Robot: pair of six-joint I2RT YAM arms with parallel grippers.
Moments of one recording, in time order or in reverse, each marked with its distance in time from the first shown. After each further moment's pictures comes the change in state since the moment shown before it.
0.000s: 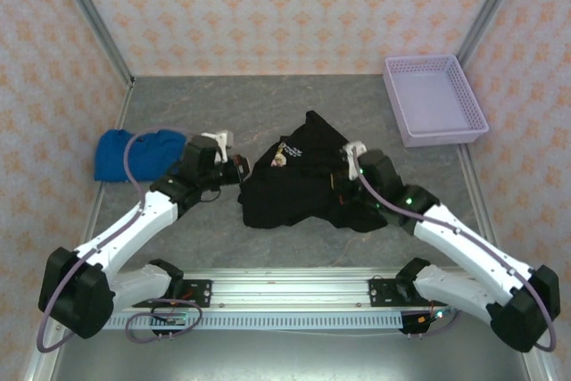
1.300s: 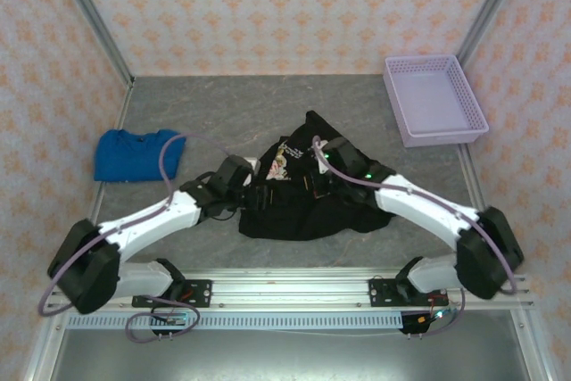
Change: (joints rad) left arm -0.216 0.092 -0.010 -0.089 -0.163 0.074; right arm 0.025 0.350 0.161 0.124 -0.179 -0.019
